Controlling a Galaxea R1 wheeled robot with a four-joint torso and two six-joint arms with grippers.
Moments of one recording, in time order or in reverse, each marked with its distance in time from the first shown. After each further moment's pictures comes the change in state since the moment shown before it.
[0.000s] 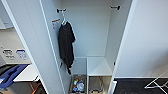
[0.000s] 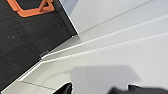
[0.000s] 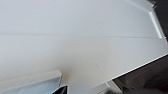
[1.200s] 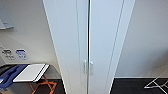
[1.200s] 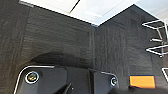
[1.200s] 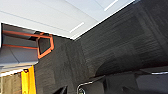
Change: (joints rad) left arm 0.394 0.333 -0.078 0.859 0.184 0.003; right arm -0.241 0.211 -0.266 -0.499 -0.129 -0.001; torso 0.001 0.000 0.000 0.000
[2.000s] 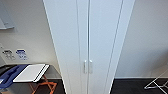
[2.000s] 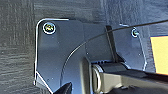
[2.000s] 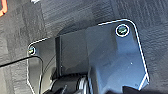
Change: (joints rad) left arm 0.278 0.251 -0.506 0.254 -0.174 0.000; right arm -0.291 0.222 -0.454 -0.220 -0.022 -0.007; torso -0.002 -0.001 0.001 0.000
